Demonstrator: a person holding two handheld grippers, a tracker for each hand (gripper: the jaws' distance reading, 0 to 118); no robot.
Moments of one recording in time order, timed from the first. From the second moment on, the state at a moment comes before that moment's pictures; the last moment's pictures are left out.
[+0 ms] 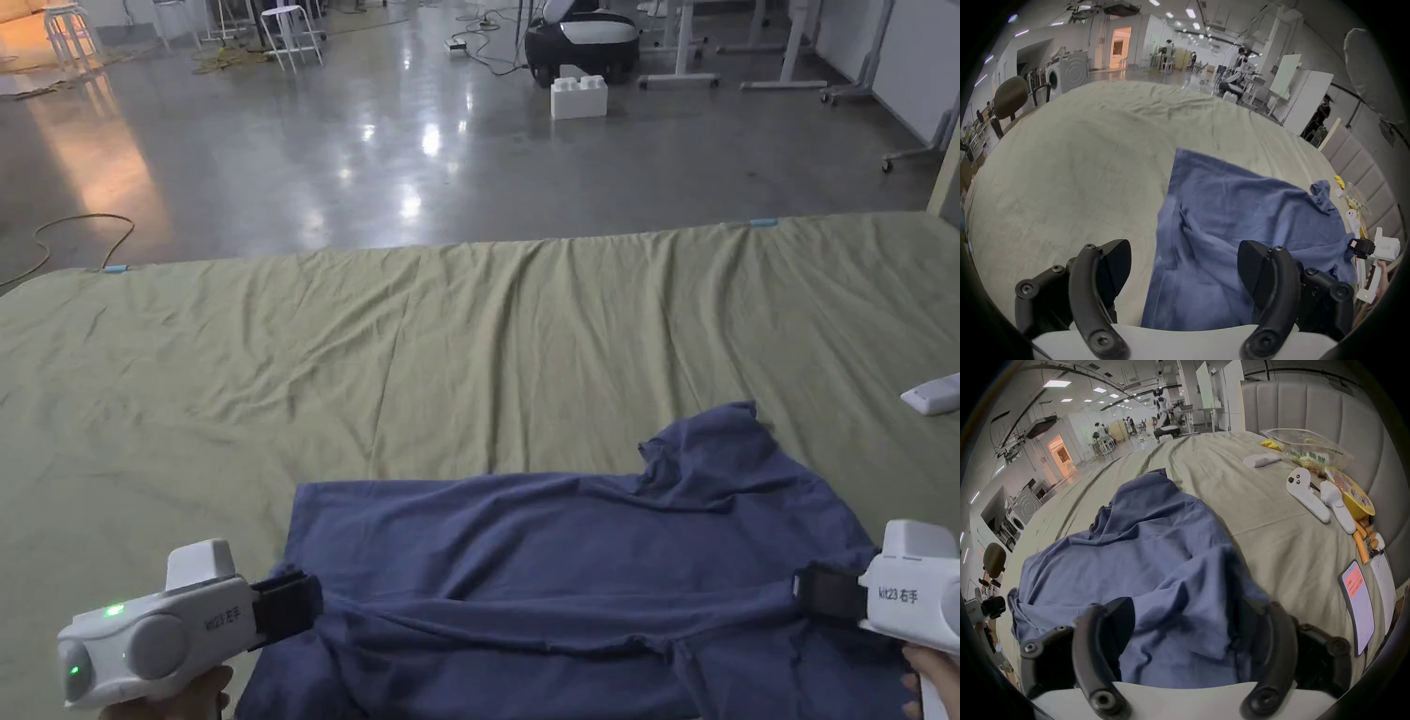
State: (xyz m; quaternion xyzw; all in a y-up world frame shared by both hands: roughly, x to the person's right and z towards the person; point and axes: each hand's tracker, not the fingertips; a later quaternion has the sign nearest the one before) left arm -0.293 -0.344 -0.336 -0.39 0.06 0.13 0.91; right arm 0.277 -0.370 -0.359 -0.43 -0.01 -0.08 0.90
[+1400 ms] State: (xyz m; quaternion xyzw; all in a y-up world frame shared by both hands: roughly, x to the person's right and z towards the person) left arm -0.189 -0.156 -0.045 -0.07 0.00 -0.02 1.00; right arm 0.223 -0.189 -0.085 -0.09 0.08 -0.02 0.99
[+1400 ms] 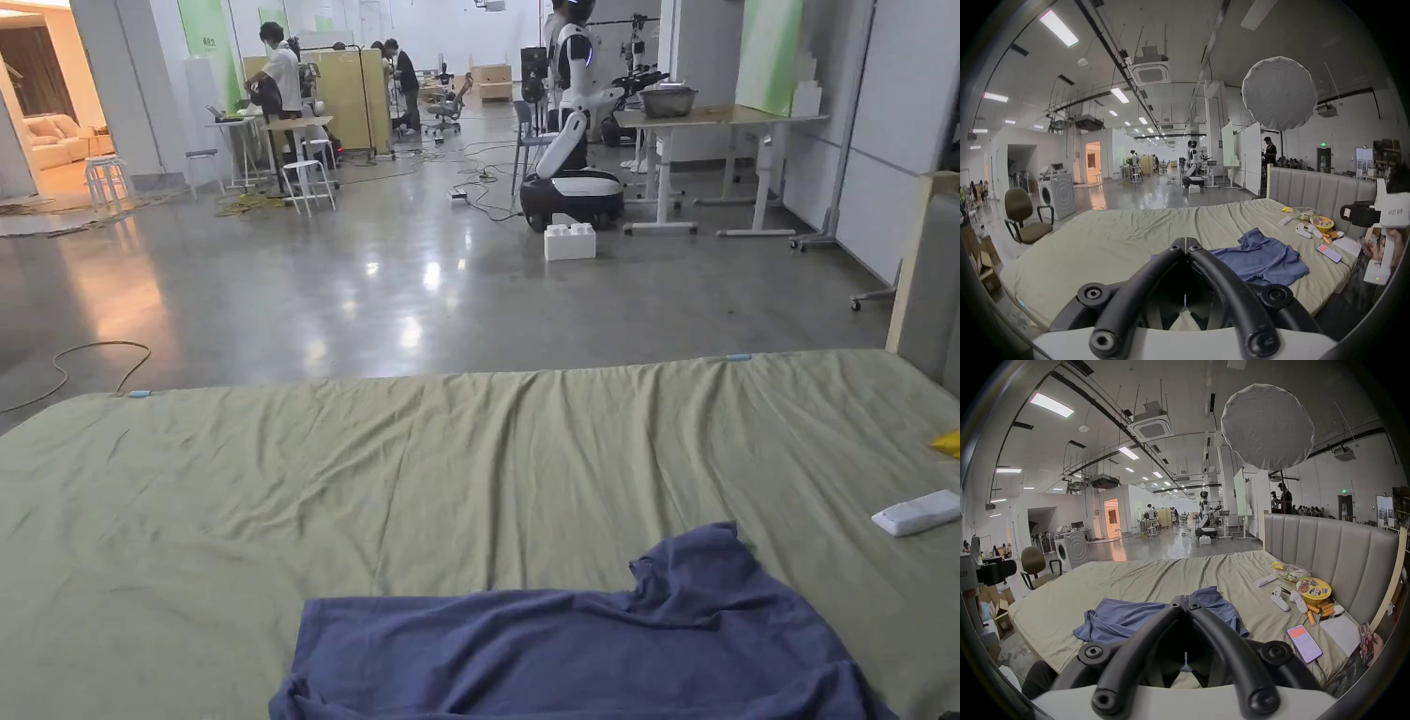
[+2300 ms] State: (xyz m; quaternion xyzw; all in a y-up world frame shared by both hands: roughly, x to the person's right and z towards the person) left arm -0.281 -0.411 -0.291 -0.44 0.08 0.15 0.88; right arm 0.247 -0.249 -0.096 -0.21 0.05 -0.05 0.97
